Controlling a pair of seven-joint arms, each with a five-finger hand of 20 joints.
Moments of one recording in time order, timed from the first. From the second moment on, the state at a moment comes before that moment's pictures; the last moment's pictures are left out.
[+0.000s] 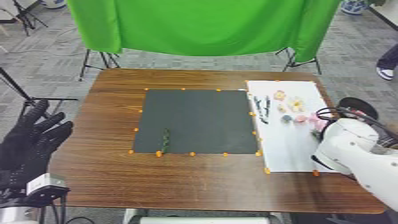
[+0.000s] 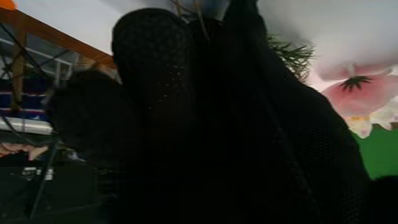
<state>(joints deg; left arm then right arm) 153.2 -39.4 -108.1 -133.8 20.0 24.8 40.8 -69.8 -29.7 49.7 -107.0 -92.8 -4.7 75.8</state>
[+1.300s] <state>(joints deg) 155.6 -42.0 -113.2 -135.5 22.7 25.8 33.6 -44.8 -60.9 33.2 -104.5 -93.7 -11.0 70.2</state>
